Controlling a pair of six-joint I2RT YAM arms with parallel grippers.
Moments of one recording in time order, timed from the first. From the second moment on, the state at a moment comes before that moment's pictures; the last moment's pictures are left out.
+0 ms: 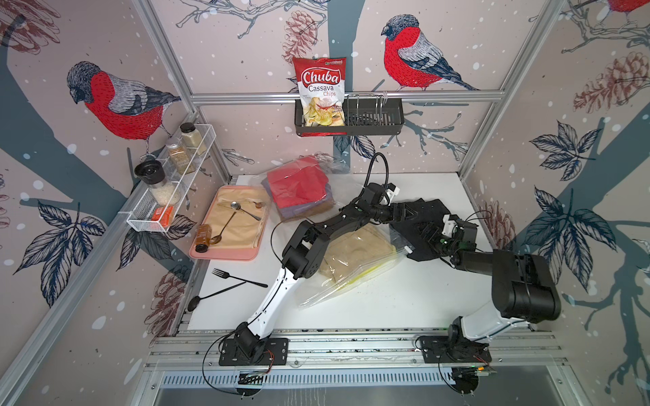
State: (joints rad) left arm -0.73 2.48 2.02 0.04 0.73 -0.74; right arm -0.14 1.62 0.54 0.42 -0.55 0.61
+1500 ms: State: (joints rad) left arm -0.70 1.78 1.46 -0.30 0.35 -0.28; right arm -0.06 1.24 0.70 0.14 -0.46 0.52
